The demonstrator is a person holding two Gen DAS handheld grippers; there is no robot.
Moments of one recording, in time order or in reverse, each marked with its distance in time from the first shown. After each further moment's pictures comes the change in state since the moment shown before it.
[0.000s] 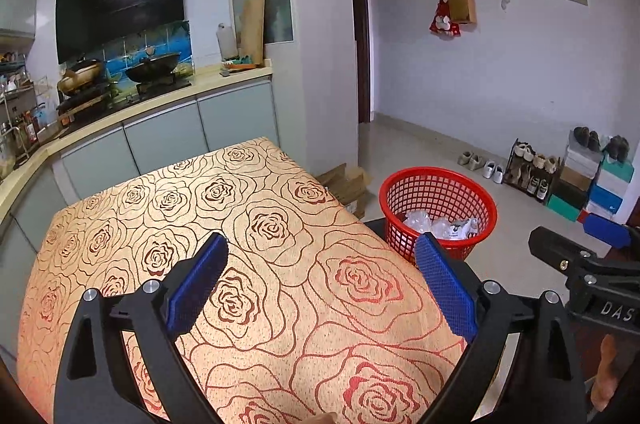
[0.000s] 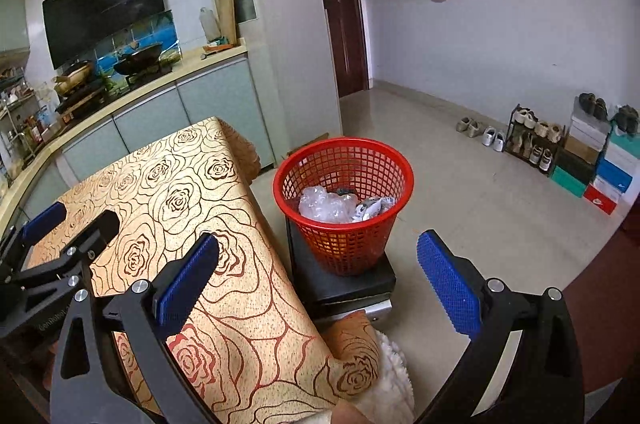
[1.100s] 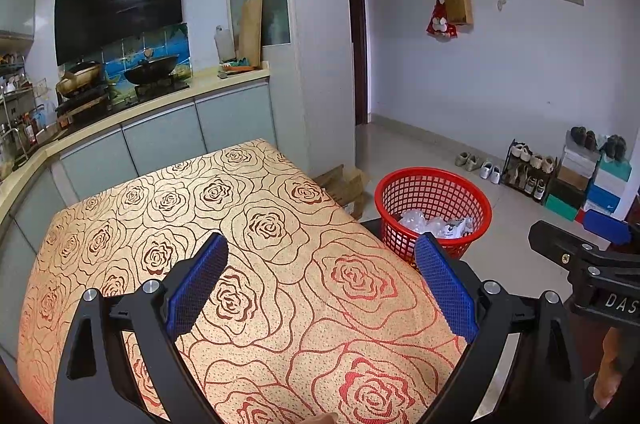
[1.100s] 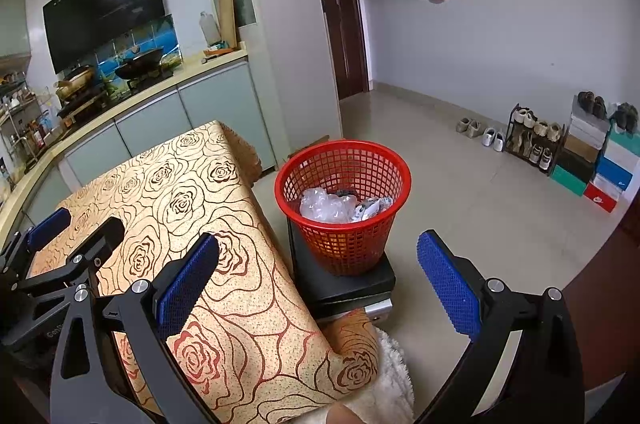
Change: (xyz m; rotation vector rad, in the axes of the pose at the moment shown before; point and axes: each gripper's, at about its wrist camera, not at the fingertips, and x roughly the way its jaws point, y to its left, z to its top) left arm -0.004 -0.002 -0.001 0.005 -0.006 -0.010; right arm -0.007 -0.001 0.004 0.003 -0.003 0.004
